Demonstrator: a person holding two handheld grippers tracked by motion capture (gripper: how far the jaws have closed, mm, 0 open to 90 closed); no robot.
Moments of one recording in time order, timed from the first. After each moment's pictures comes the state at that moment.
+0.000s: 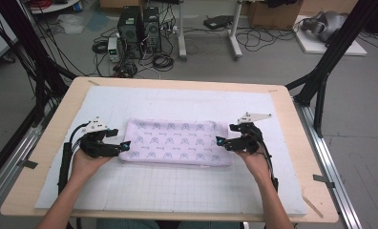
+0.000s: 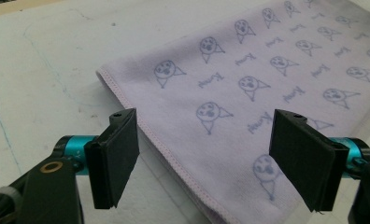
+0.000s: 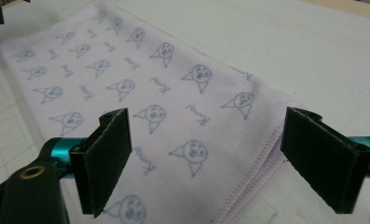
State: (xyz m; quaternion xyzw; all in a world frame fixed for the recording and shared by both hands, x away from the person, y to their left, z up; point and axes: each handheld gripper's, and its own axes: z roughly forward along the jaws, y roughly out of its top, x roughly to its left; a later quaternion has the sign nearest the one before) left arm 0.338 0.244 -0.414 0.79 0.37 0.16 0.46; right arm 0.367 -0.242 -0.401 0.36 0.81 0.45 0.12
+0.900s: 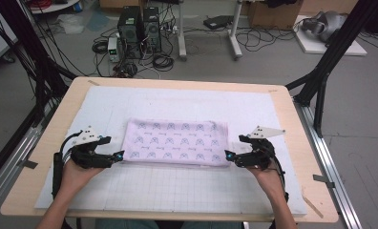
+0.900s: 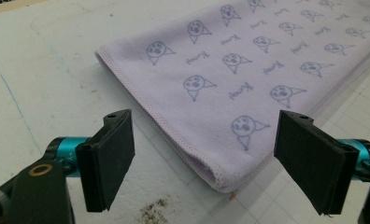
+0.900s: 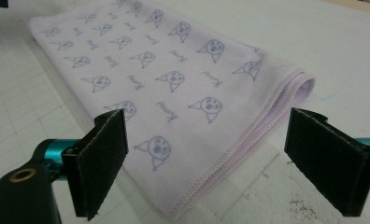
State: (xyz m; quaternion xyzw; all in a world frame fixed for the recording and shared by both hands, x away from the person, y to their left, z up) left arm 0.305 0.256 -0.412 0.80 0.36 0.18 0.45; right arm 0.320 -0.265 -0.402 0.35 0.81 0.46 0.14
